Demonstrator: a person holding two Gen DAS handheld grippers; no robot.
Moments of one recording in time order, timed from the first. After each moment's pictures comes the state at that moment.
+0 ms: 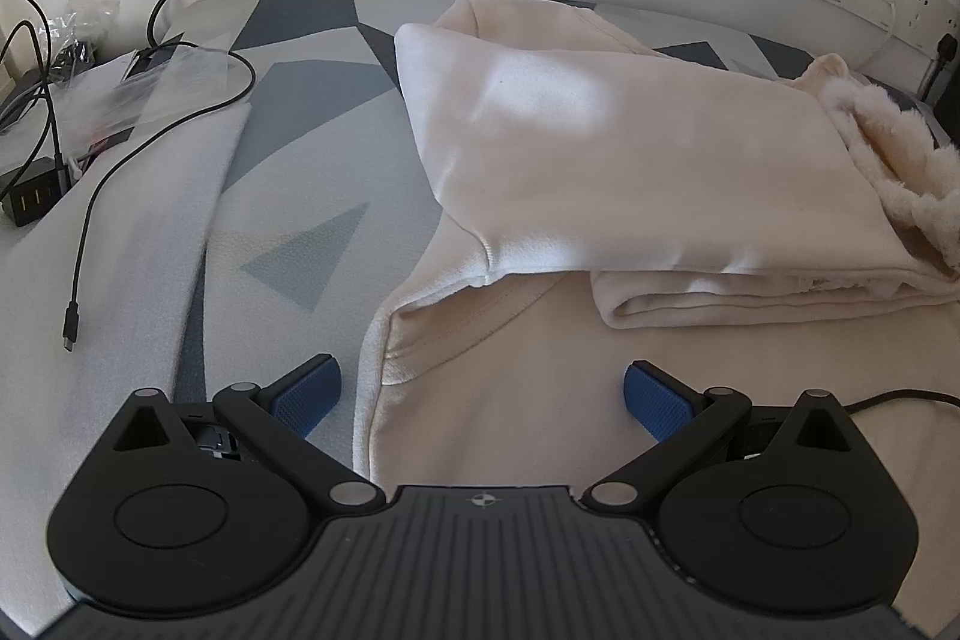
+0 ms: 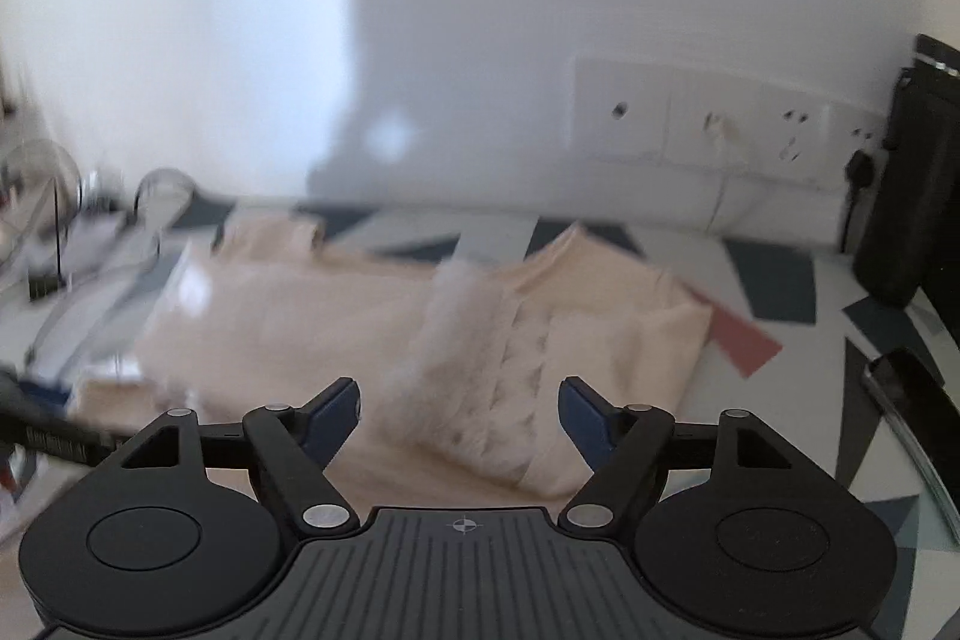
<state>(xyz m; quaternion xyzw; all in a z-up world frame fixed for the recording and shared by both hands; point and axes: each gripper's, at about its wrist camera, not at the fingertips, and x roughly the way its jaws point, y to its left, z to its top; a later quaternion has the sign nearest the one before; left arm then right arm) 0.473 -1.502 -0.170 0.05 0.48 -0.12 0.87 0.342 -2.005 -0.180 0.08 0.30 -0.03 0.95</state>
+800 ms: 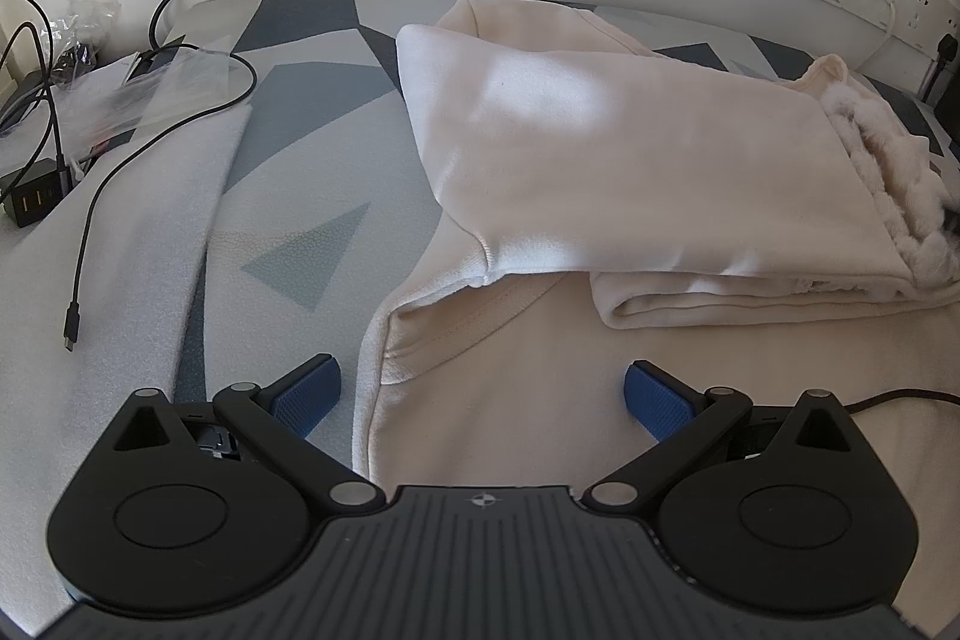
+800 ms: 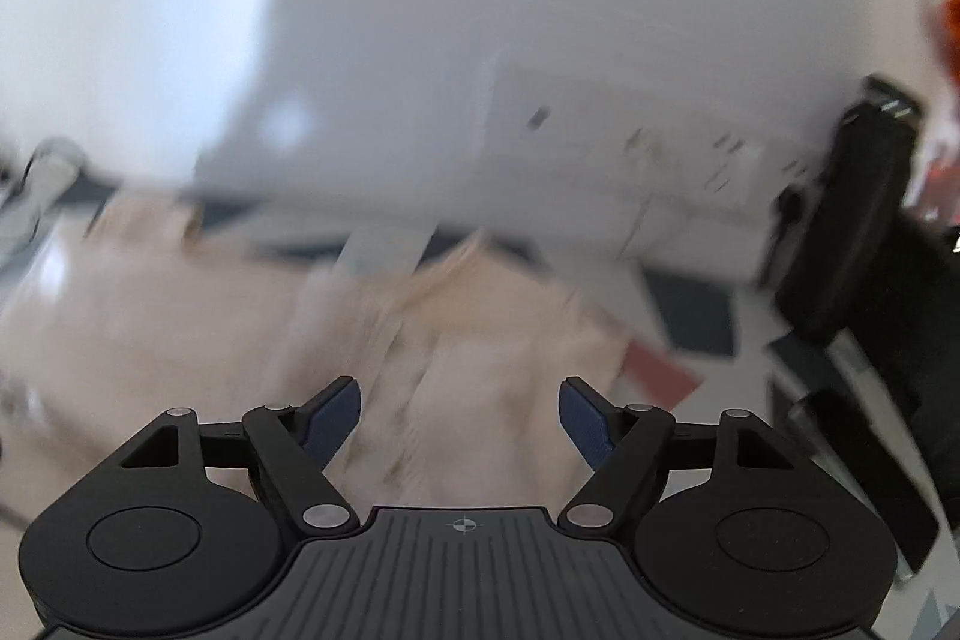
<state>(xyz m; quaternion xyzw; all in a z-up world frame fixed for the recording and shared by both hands) 0.472 -1.504 -0.171 0.05 0.47 -0.11 0.87 0.367 -2.006 -0.207 -0.01 0.29 -0.14 0.95</state>
